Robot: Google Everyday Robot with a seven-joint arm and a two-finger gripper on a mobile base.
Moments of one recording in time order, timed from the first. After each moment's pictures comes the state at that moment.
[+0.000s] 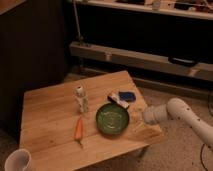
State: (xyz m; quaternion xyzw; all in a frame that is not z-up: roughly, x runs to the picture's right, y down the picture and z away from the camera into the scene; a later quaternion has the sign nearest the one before) arm 0.154 0.177 0.814 -0.26 -0.33 0.26 0.87
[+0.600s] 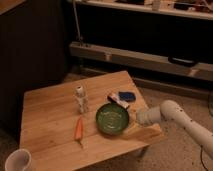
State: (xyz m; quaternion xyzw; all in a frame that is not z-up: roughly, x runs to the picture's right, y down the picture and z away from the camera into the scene) arm 0.124 0.184 0.827 -0.27 -0.35 0.24 0.87
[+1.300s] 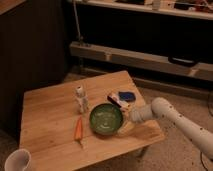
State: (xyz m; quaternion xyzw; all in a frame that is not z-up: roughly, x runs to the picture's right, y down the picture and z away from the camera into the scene) arm 0.084 0.174 0.842 -0.28 -0.36 0.21 0.87
